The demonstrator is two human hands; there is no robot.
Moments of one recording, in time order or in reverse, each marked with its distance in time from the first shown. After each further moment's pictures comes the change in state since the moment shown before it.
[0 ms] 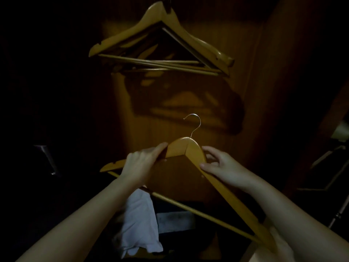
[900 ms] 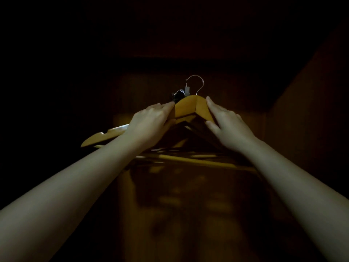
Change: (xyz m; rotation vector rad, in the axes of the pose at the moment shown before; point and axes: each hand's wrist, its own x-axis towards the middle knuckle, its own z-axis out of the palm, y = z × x) left_hand 0.260 -0.123 -0.187 0.160 0.393 0.191; right_hand 0.192 -0.241 -0.099 -0.886 0.807 -0.419
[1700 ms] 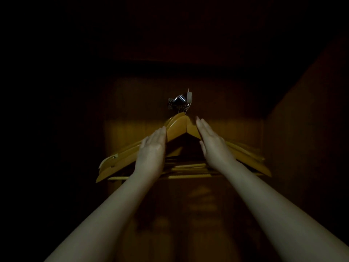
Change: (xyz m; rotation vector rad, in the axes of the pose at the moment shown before) left_hand -0.011 -0.012 0.099 -0.233 0.050 -0.206; right_hand 0.019 0.012 0.077 -0.001 0.028 0.044
